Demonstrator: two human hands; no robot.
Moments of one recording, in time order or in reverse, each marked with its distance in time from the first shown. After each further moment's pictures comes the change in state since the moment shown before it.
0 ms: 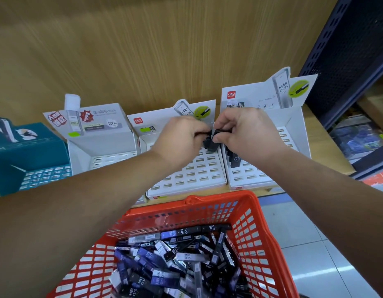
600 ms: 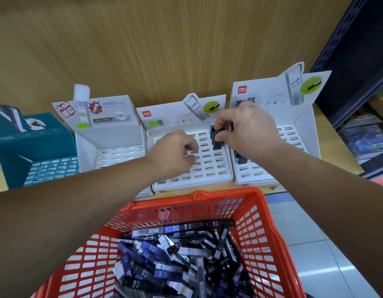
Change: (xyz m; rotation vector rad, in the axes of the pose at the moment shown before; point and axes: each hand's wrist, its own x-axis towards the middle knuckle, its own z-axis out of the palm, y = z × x) left_hand -0.037 -0.029 -0.002 -0.006 -0.199 -0.272; right_hand 0.011 -0.002 0.016 -0.286 -0.004 -0.119
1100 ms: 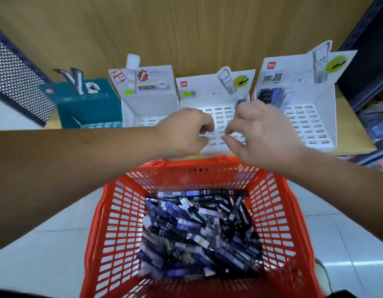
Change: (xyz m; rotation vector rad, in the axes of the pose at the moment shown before) left_hand -0.074 0.020 -0.057 0.224 -0.097 0.111; right_hand -0.081 -0.047 0.002 -0.206 0.173 -0.489
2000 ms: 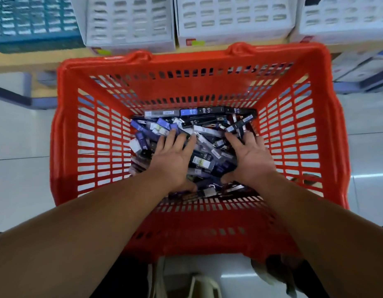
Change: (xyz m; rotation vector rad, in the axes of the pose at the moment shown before) left_hand -0.151 -0.018 0.256 0.147 -0.606 -0.266; right_hand -0.198 -0.086 0.140 0.095 -1.112 0.648
